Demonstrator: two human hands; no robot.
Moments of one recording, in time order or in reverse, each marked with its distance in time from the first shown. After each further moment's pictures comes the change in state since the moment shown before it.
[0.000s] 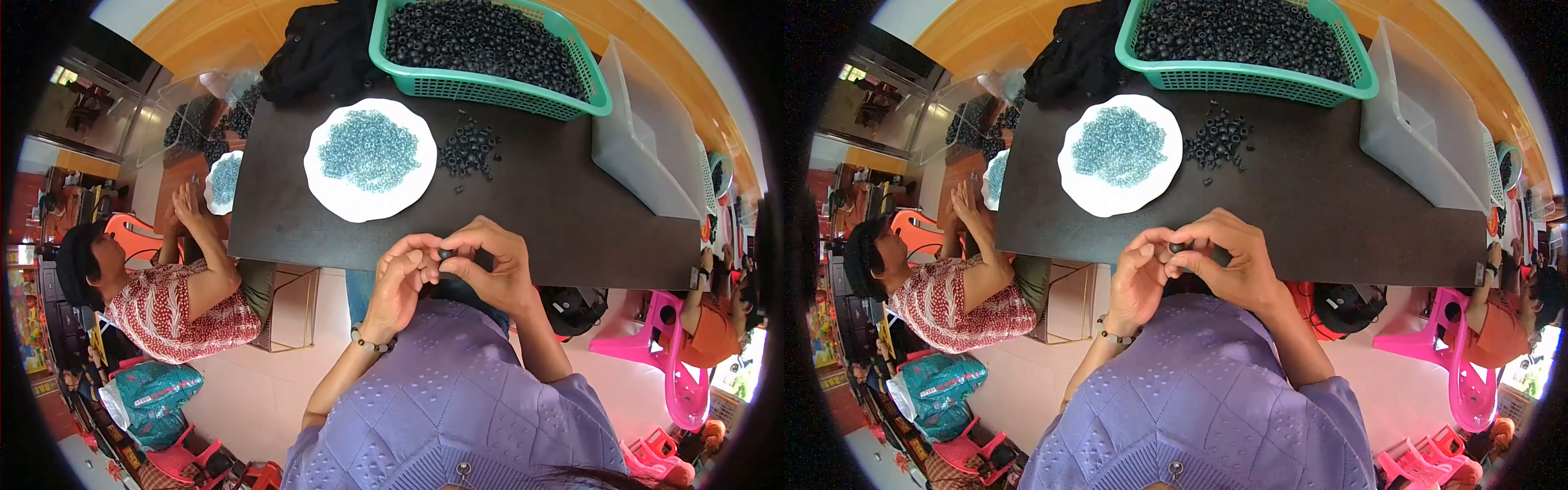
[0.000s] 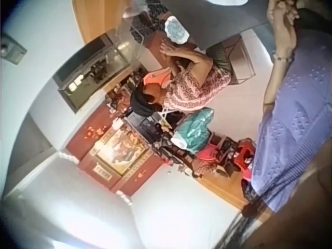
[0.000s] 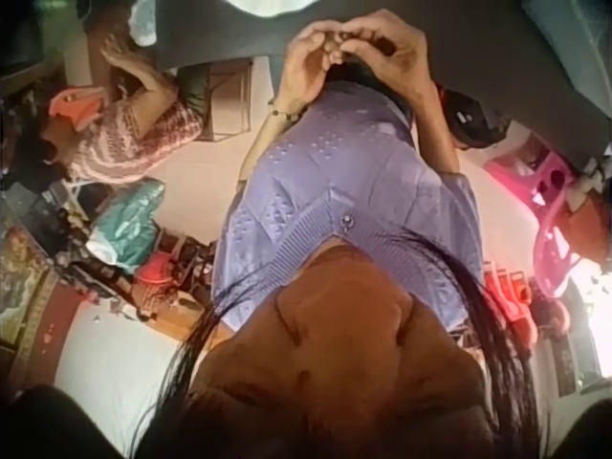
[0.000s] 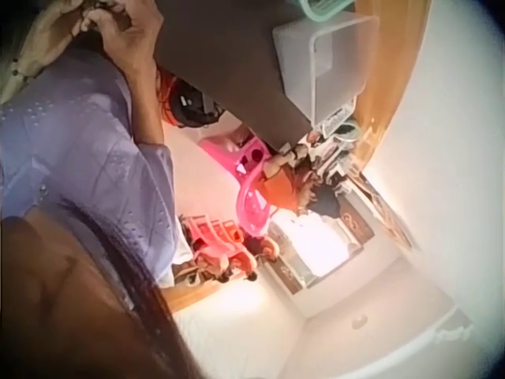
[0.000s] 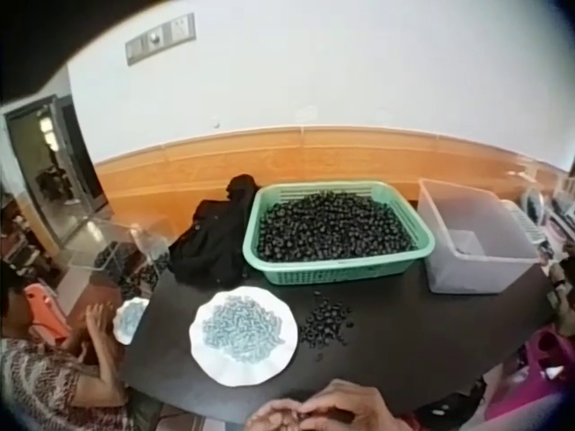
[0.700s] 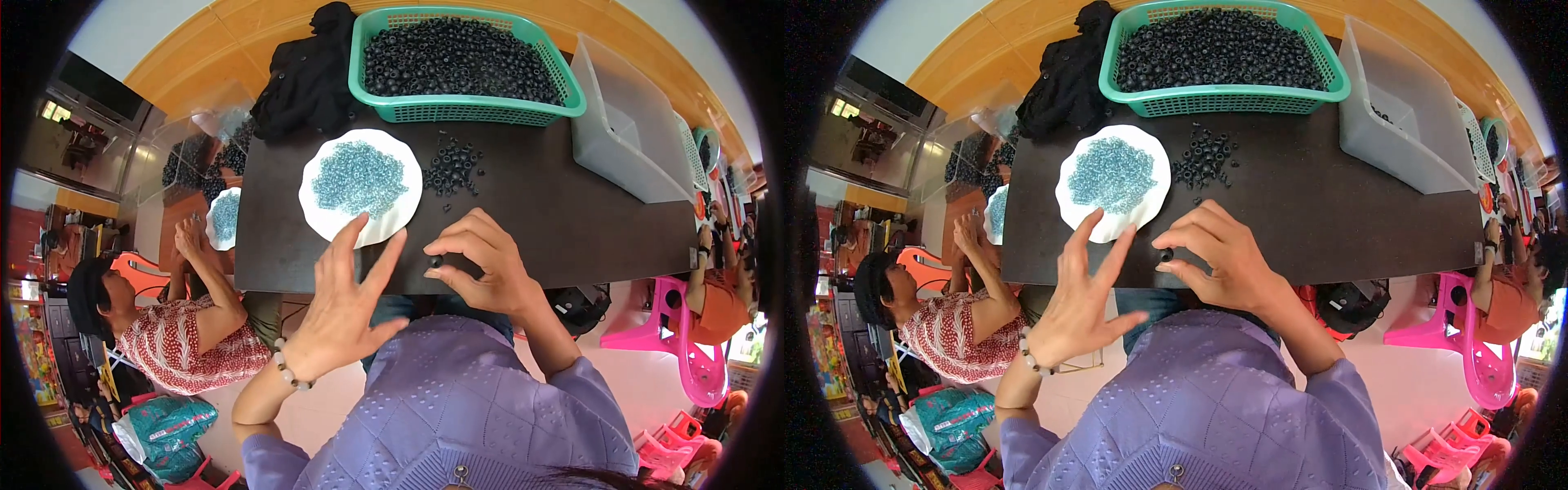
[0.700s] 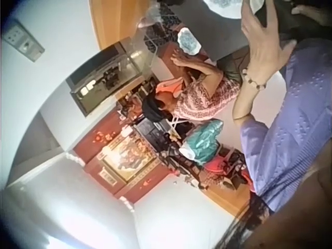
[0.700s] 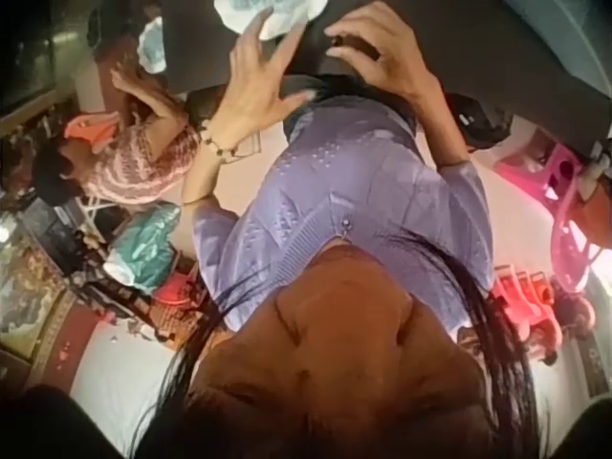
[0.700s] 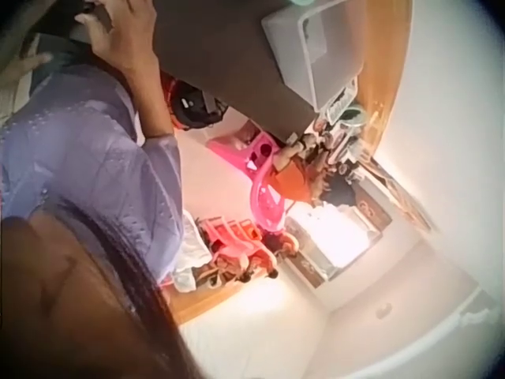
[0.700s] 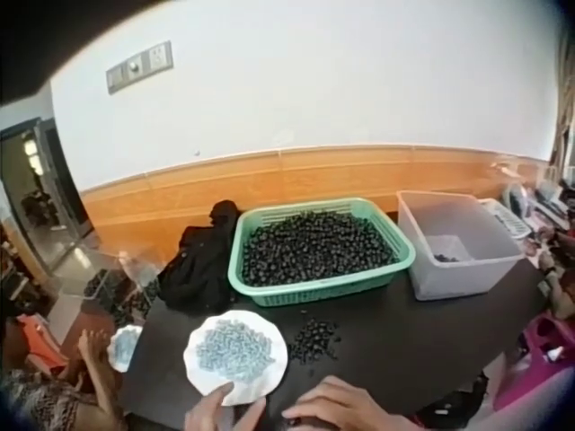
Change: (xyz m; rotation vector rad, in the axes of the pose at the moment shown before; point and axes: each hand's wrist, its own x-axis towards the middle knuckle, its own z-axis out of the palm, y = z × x) left_hand -0.025 0.116 0.041 1.858 -0.327 0.345; right_hand 0.024 -0.023 -0.008 -0.345 0.037 -0.303
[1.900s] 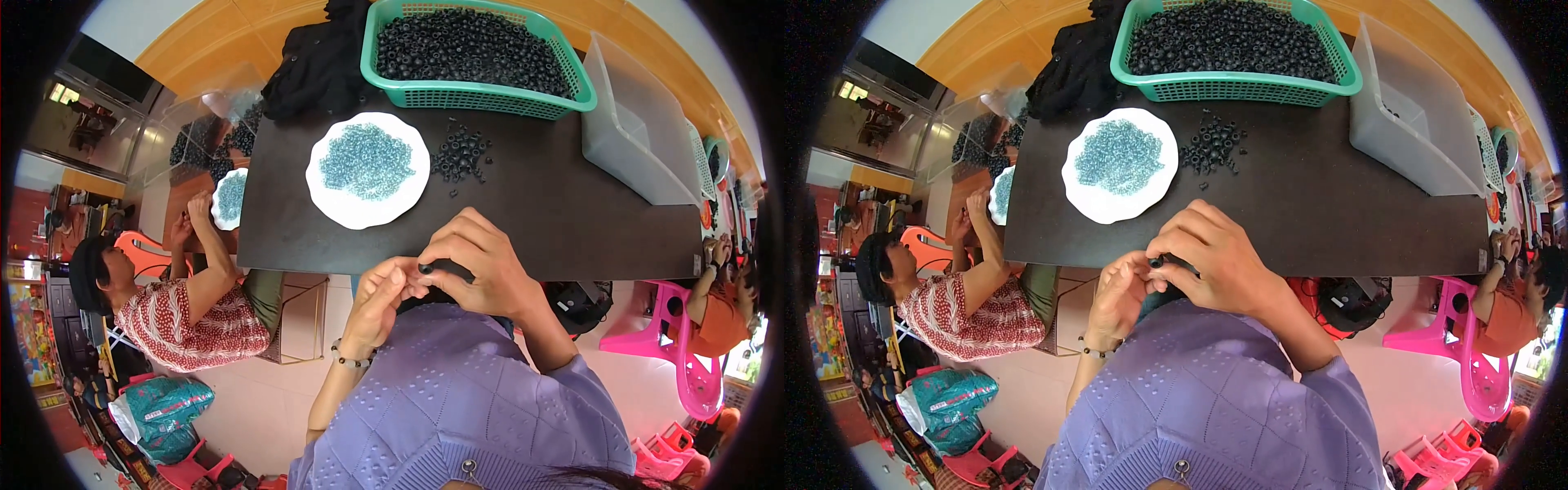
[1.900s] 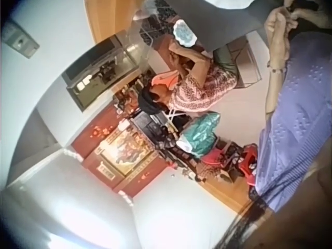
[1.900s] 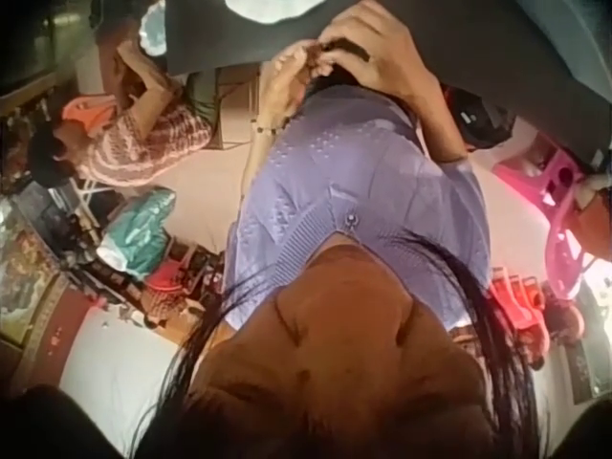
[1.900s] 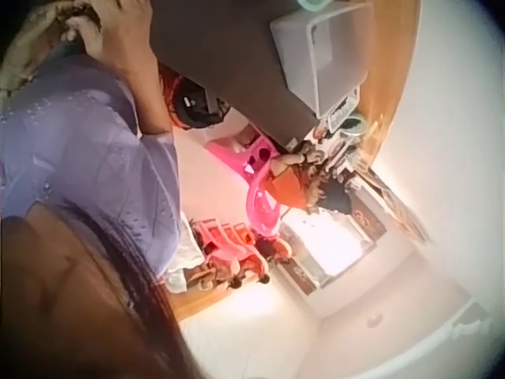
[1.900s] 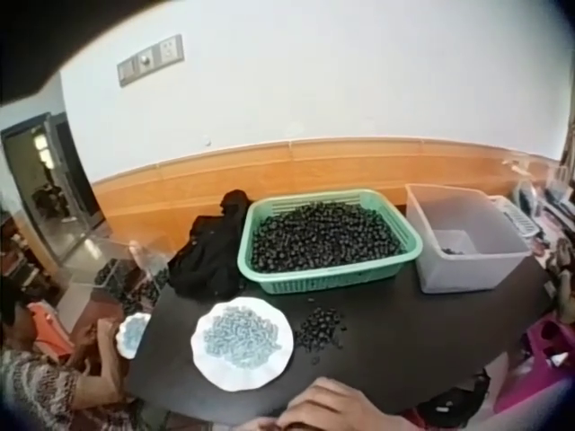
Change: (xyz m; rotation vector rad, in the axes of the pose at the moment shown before) left_hand -0.017 -0.010 0.099 -1.681 0.211 -0.338; right_hand -0.005 -0.013 0.006 -0.012 -0.109 -0.028
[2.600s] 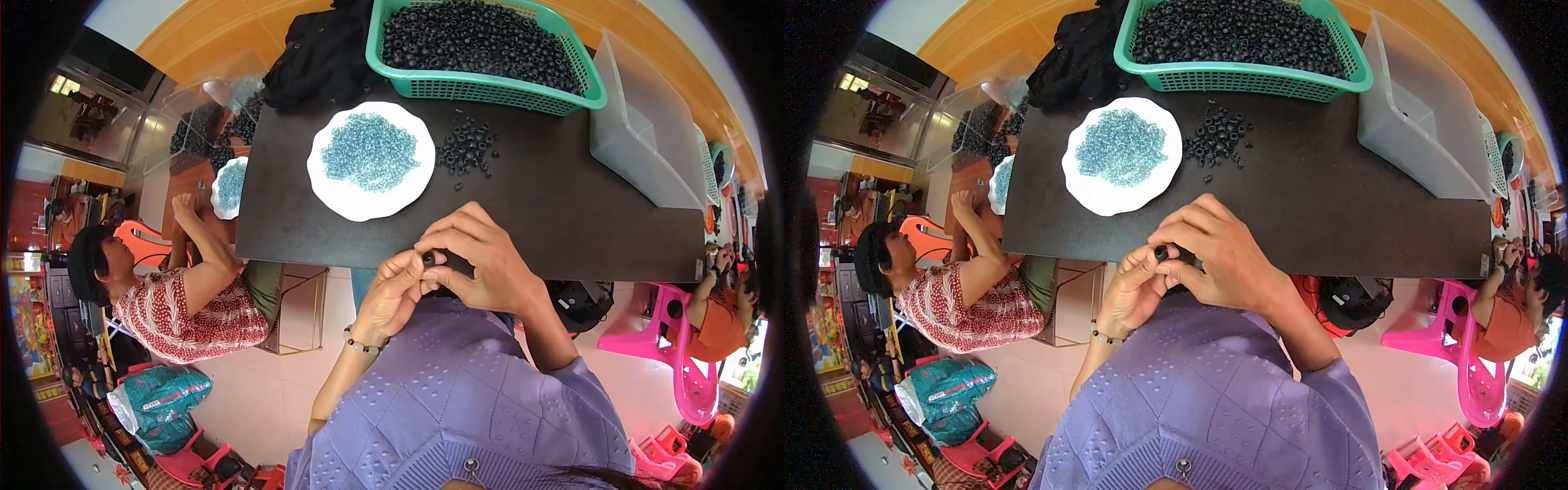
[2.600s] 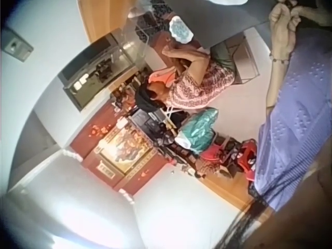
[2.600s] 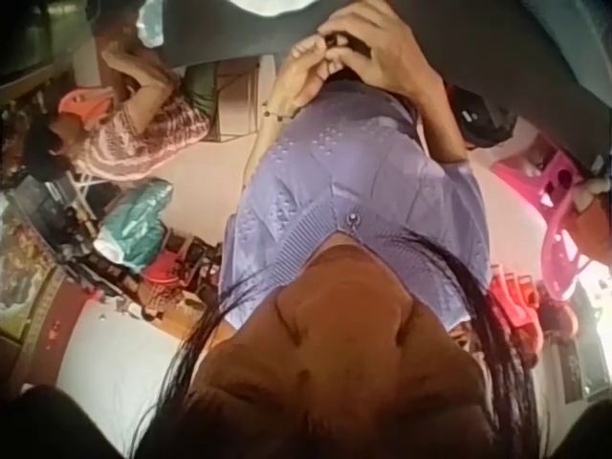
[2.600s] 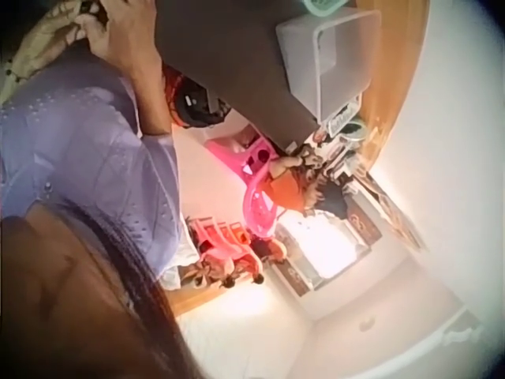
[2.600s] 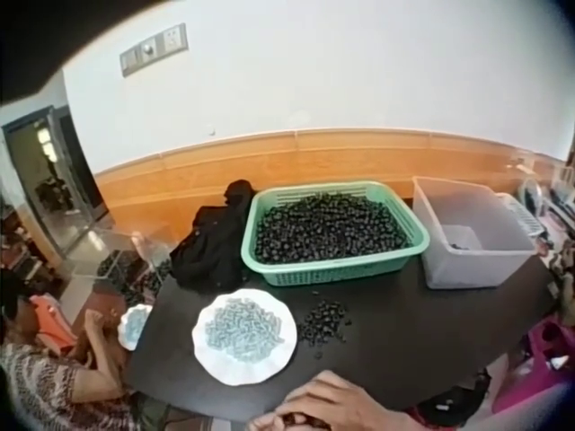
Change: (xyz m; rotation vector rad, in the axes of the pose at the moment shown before) left_hand 0.015 -0.025 -0.004 -0.213 0.005 -0.096; right_hand -0.005 0.005 0.002 -0.010 -0.129 0.130
